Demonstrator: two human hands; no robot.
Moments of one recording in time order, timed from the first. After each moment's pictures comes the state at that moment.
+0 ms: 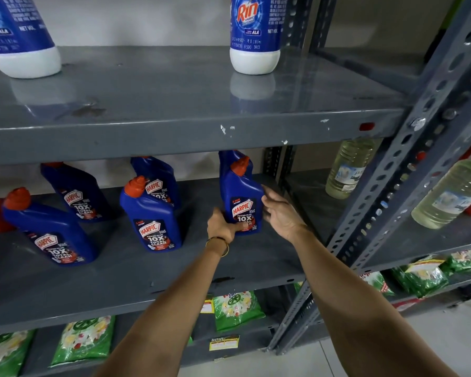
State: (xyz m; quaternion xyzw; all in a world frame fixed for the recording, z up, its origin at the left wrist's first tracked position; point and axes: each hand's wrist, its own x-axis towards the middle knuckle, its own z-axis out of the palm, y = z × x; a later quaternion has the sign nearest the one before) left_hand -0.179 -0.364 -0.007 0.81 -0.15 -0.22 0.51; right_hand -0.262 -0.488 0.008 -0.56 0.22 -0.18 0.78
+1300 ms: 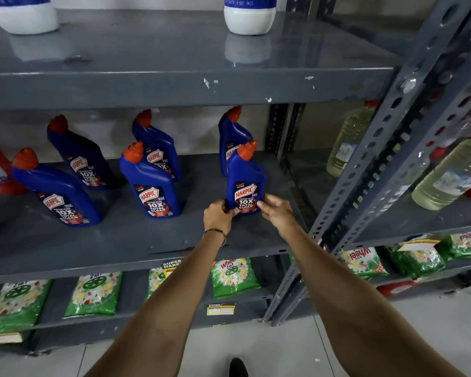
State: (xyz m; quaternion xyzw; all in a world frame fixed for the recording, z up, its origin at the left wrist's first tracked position) left_hand -0.214 -0.342 -0.029 0.85 -0.17 -0.17 0.48; right_hand -0.295 -0.462 -0.034 -0.62 0.37 -0.17 0.67
